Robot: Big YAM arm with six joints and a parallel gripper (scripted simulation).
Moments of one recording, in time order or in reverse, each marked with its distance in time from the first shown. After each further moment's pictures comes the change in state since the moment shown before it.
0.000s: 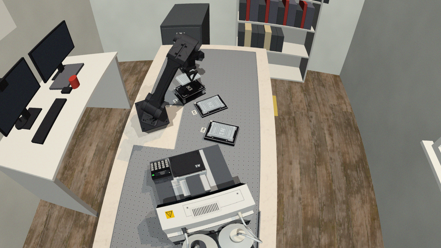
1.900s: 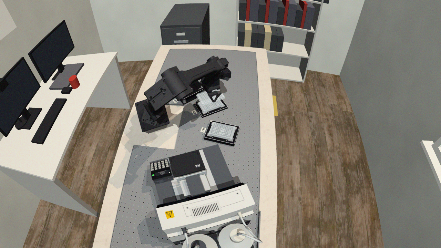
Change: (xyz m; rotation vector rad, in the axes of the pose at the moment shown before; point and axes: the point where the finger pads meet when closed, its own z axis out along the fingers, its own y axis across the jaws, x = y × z) arm -0.003 -0.230 -0.017 -0.002 -0.007 0.191
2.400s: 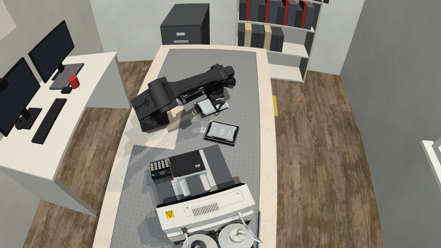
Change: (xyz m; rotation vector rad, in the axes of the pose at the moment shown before) arm 0.011 -0.066 -0.004 0.001 0.002 0.003
